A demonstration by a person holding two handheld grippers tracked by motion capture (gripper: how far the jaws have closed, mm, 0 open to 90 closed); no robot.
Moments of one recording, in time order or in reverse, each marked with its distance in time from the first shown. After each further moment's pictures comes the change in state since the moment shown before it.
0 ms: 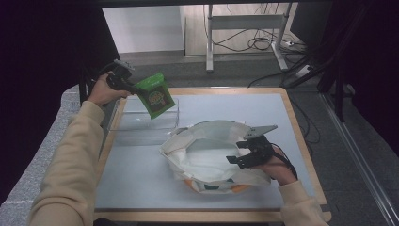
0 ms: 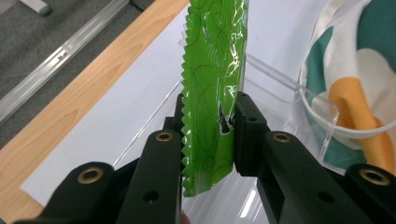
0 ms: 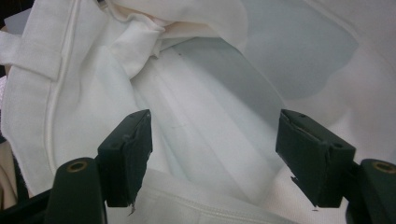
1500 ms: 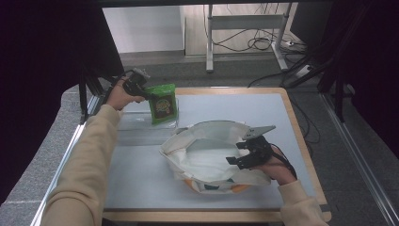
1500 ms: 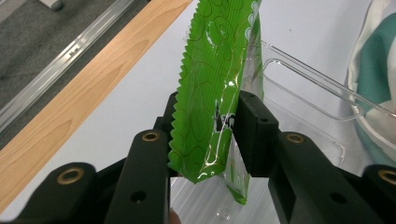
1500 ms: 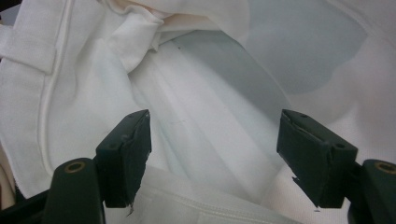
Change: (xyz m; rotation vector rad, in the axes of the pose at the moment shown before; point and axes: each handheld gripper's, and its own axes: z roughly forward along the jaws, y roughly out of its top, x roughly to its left) left arm 0.000 0.006 0.057 0.014 0.071 0.004; right arm -0.001 -0.002 0.005 0.021 0.003 0.002
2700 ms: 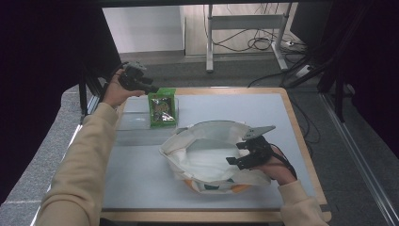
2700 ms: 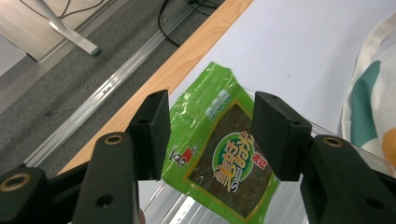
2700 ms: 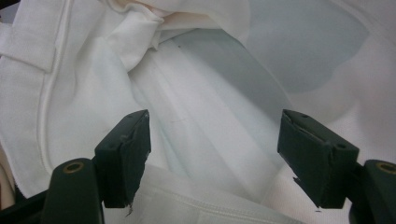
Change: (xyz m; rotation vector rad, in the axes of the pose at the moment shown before) left arm -0.017 0.016 -0.037 -0.136 0.097 0.066; right arm 0.000 0.000 0.000 0.004 0.000 -0.002
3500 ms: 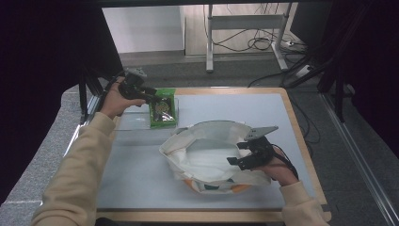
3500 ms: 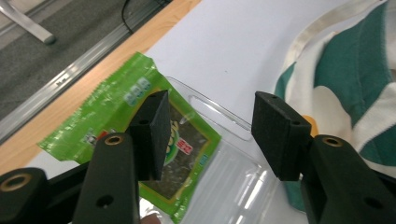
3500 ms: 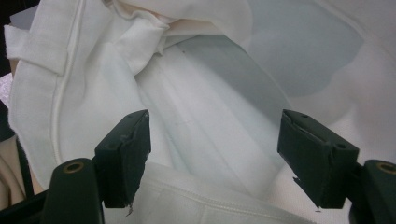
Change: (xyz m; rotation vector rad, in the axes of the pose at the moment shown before) left arm -0.045 -0.006 -0.018 -0.004 -0.138 -0.089; right arm 0.002 -0.001 -0.007 -0.024 0.007 -0.005
